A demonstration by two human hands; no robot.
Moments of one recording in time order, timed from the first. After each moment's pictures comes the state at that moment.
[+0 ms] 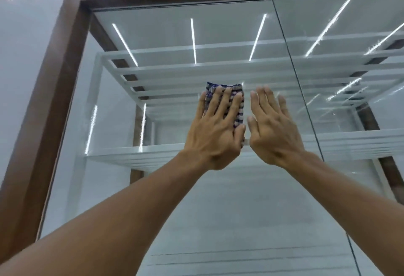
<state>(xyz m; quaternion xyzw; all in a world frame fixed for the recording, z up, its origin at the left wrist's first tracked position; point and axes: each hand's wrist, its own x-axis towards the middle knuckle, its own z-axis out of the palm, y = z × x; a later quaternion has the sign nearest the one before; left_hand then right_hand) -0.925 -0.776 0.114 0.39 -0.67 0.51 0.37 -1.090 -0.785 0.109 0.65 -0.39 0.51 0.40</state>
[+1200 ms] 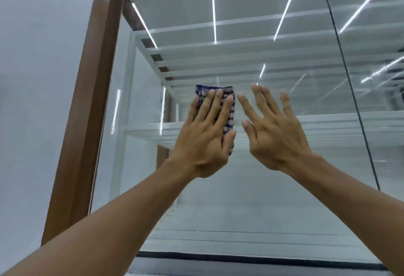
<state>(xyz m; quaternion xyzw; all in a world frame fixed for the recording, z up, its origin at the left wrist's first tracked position) -0.840 -0.772 0.055 0.41 -0.65 0.51 0.39 -1.034 -0.786 0.065 0.67 -0.36 0.45 0.47</state>
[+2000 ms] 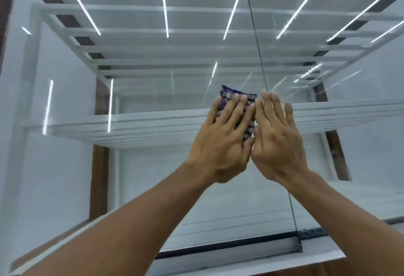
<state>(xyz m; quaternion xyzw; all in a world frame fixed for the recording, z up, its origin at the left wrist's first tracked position) -1.000 -0.784 0.033 0.32 -0.73 0.51 0.33 -1.154 -0.780 0.011 0.60 -0.41 0.54 0.44</state>
